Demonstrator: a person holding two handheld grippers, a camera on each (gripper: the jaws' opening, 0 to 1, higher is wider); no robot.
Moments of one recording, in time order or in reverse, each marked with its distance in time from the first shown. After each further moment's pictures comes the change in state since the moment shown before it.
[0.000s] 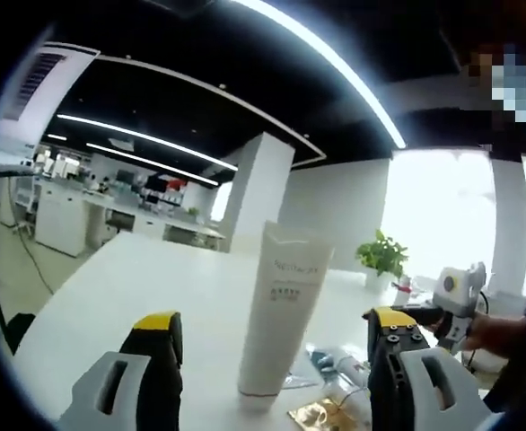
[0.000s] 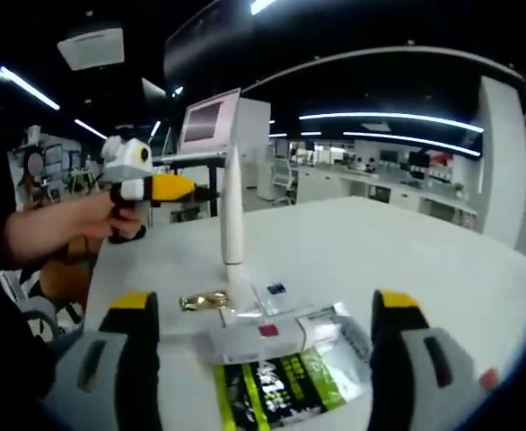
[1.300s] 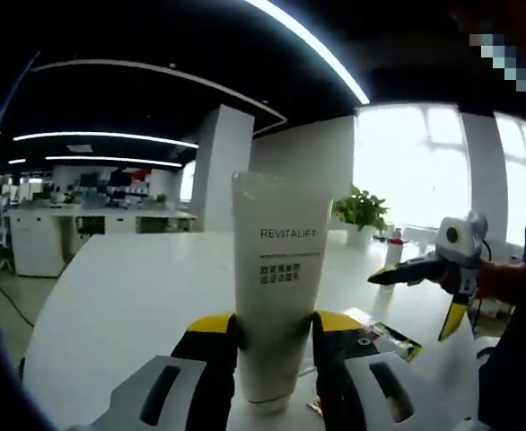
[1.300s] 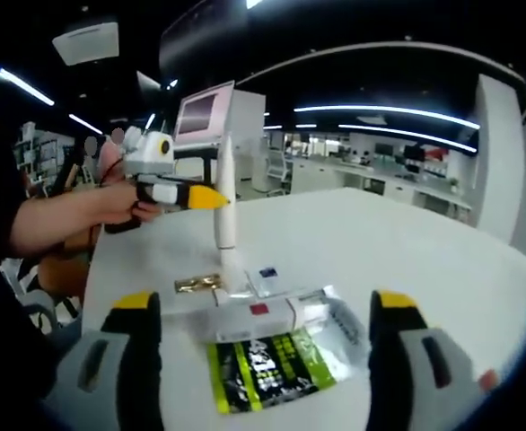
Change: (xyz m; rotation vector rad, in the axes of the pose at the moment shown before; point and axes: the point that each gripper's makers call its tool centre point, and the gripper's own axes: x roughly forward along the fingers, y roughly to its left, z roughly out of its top) left arm 0.031 -0.007 -0.030 0.179 0.174 -0.119; right arm -0.013 -0.001 -0.014 0.002 0.043 -0.025
